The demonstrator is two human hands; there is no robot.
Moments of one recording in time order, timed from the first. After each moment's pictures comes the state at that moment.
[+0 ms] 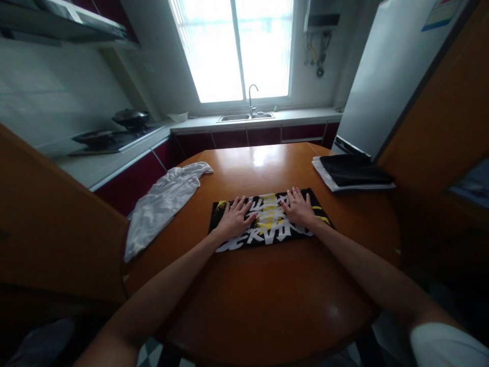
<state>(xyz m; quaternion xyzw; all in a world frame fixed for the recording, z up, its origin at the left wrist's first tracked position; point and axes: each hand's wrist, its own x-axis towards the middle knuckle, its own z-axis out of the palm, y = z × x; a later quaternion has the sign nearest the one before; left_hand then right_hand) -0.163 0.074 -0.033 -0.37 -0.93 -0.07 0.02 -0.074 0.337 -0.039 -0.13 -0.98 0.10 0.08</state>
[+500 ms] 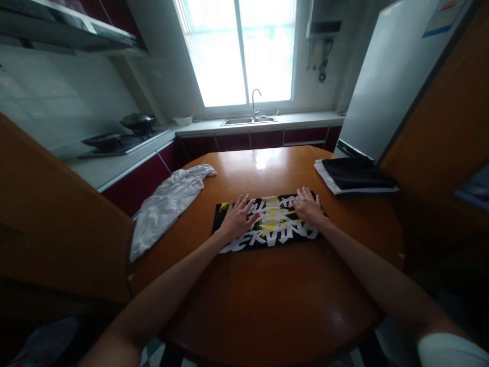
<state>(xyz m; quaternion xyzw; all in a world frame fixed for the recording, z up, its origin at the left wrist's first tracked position) -0.152 0.076 -0.019 -0.38 -0.92 -0.11 0.08 -0.072 0.356 -0.034 -0.17 -0.97 0.12 0.10</state>
